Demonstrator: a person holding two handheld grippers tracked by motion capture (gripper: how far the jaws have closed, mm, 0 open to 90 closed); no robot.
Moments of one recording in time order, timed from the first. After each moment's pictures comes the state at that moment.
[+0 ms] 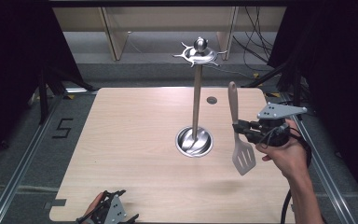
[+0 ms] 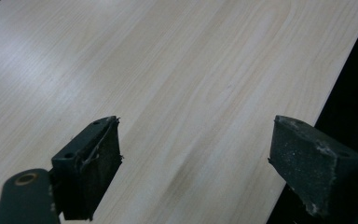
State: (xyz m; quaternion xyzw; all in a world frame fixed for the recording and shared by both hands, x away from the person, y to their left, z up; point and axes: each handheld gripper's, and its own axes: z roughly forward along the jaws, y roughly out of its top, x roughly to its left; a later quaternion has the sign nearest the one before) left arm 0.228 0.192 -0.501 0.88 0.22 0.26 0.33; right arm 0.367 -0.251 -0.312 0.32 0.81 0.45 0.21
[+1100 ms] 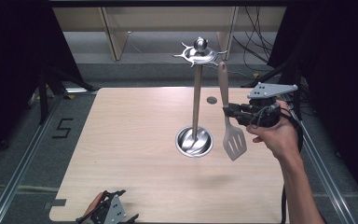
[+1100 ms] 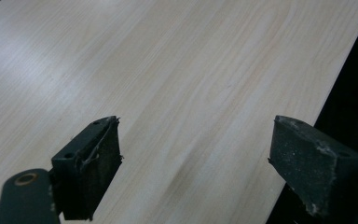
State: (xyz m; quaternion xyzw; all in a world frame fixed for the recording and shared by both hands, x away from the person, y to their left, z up) left arm 0.228 0.192 -0.502 0.88 0.21 0.26 0.33; right arm 0.393 -0.227 -0.278 0.30 0.81 0.46 0.20
